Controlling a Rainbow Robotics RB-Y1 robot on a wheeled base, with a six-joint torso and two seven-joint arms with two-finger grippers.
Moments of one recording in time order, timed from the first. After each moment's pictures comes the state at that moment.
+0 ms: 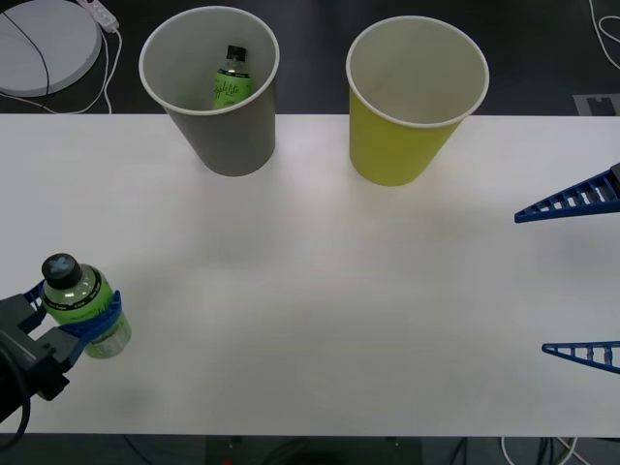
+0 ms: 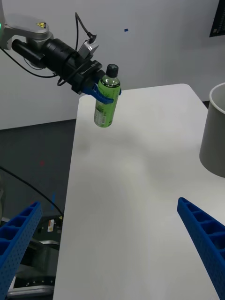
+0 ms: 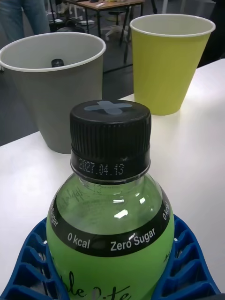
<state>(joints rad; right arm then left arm) 0.31 -1.22 -0.47 -2.19 0.77 -1.24 -0.20 0.73 0.55 0.28 -2.27 -1.23 -0.62 0.05</state>
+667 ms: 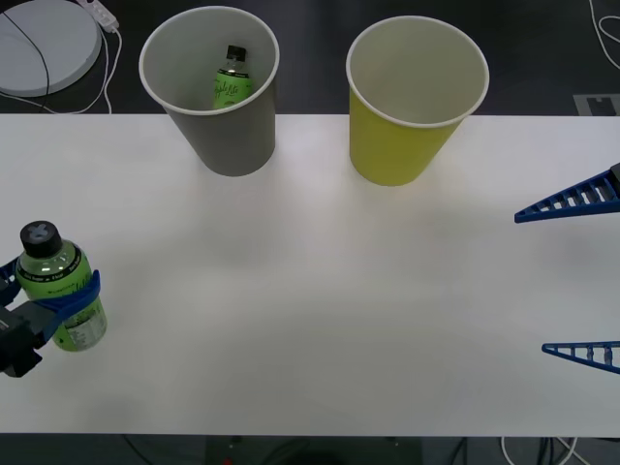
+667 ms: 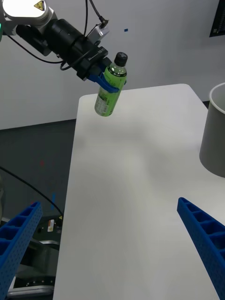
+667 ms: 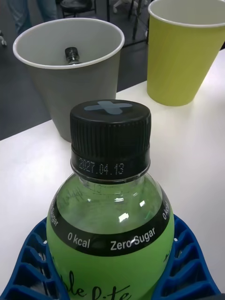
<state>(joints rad) 0.31 -1.22 -0.47 -2.19 0.77 -1.24 -0.20 0.69 0.59 0.42 -2.40 -1.58 -0.71 0.56</state>
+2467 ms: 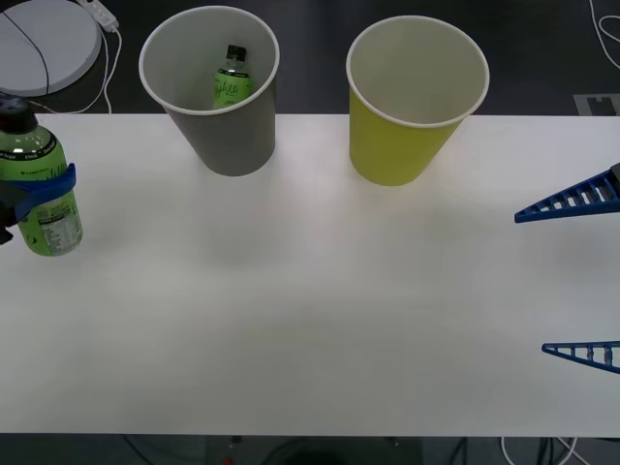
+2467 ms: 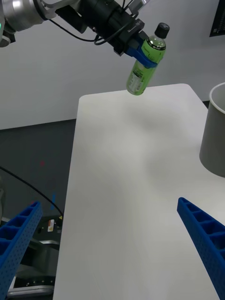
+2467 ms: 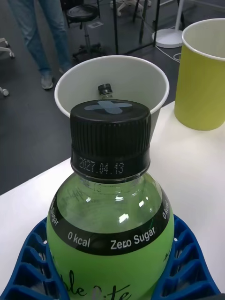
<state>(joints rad) 0.31 -1.22 -0.47 -2.19 0.77 -1.24 -0.20 0.27 0.82 0.48 -2.28 -1.75 -0.85 0.97</state>
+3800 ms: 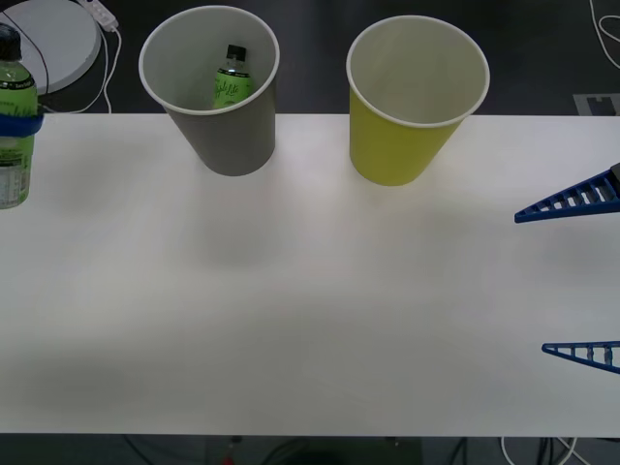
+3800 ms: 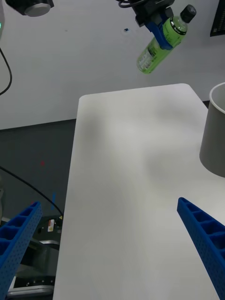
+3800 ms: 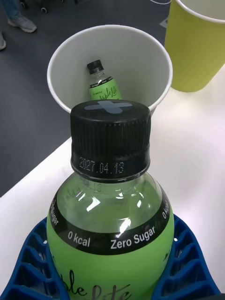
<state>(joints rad) 0.31 -1.22 -0.47 -2.19 0.77 -1.24 -0.20 -0.16 1.21 0.38 -1.93 -1.54 -1.20 0.99</state>
